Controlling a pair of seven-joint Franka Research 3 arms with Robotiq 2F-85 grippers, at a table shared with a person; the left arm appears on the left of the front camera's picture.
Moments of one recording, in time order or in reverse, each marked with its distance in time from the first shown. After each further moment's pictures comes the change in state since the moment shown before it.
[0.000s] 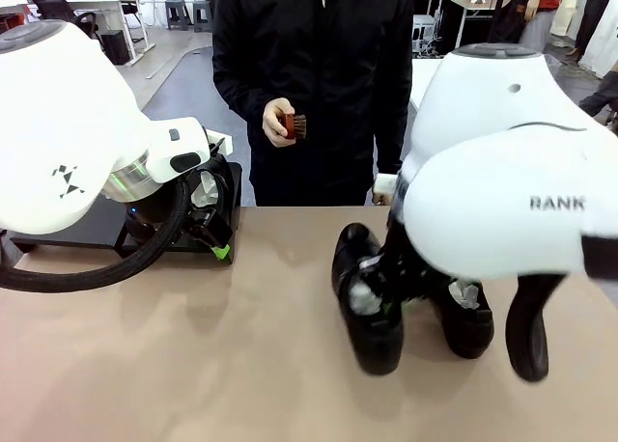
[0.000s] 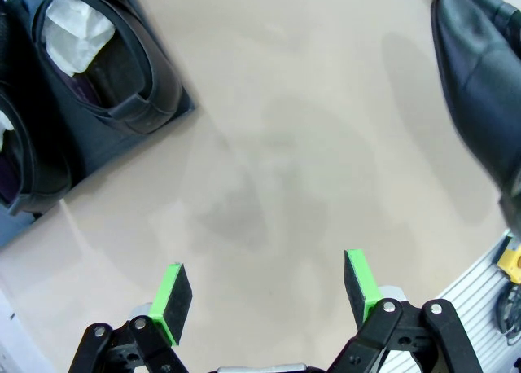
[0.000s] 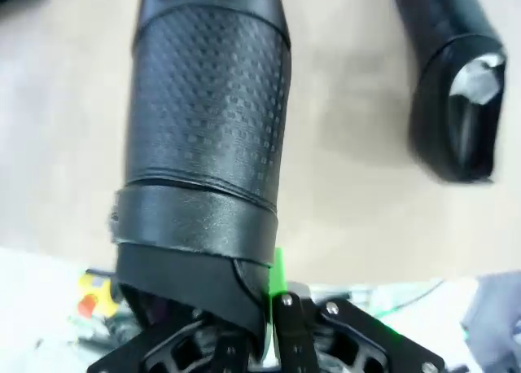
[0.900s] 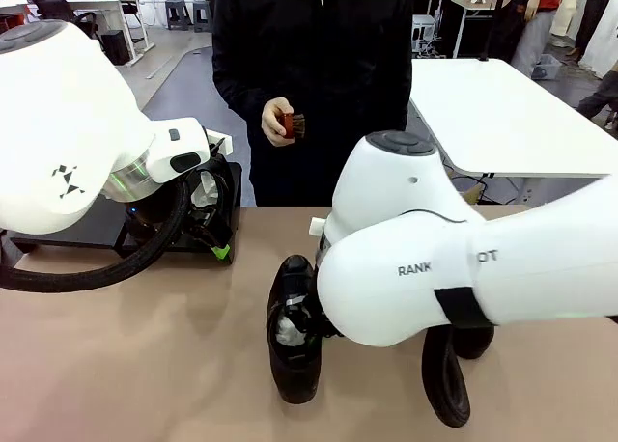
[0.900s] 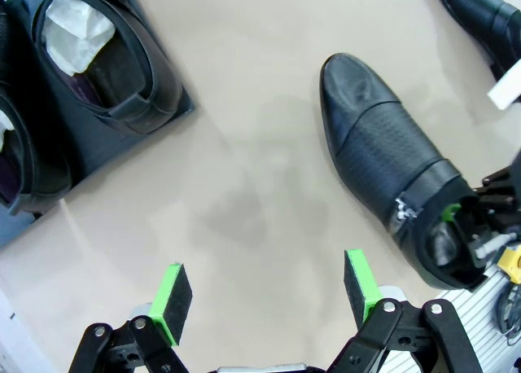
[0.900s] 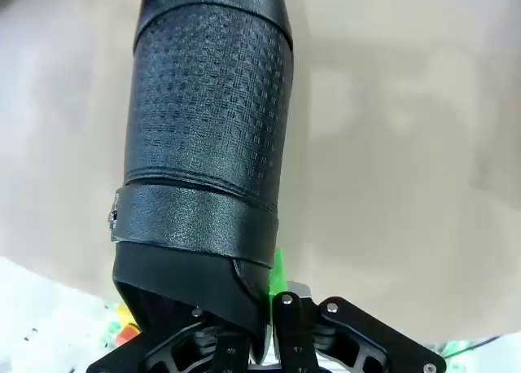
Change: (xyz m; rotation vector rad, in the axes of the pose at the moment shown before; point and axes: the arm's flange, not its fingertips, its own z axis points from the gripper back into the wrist) left arm 0.000 0.000 0.000 0.000 0.000 0.000; right arm 0.015 0.067 -0.092 0.128 0.019 -0.019
